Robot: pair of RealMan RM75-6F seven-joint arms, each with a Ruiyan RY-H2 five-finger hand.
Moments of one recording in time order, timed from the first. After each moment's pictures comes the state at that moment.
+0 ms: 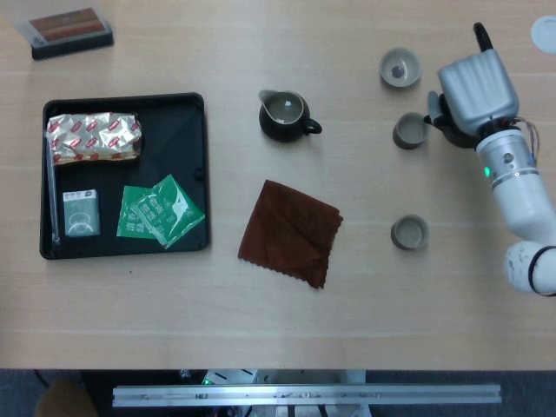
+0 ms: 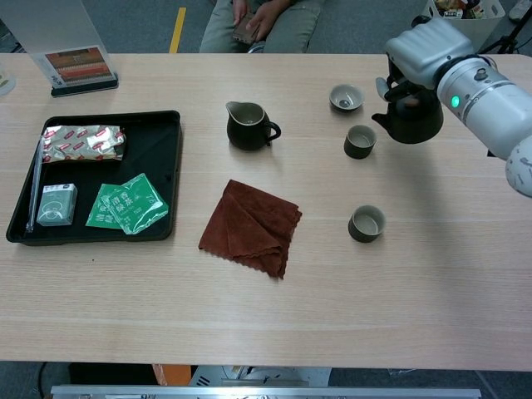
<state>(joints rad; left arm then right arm) 0.14 -1.04 0.05 -1.68 1.51 1.57 -0.10 0.94 -1.45 0.06 -1.50 -0.63 1.09 -0.87</state>
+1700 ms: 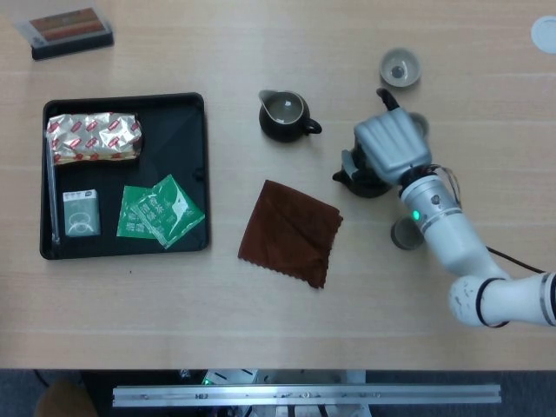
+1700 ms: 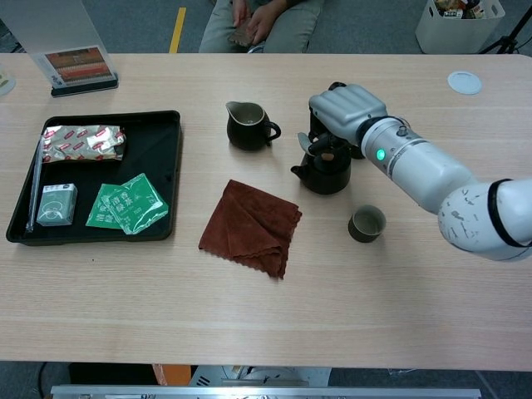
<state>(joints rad) 0.15 -1.04 0.06 -1.67 1.51 1.58 -0.12 0.95 -1.66 0.11 -1.52 -0.66 1.04 -0.77</state>
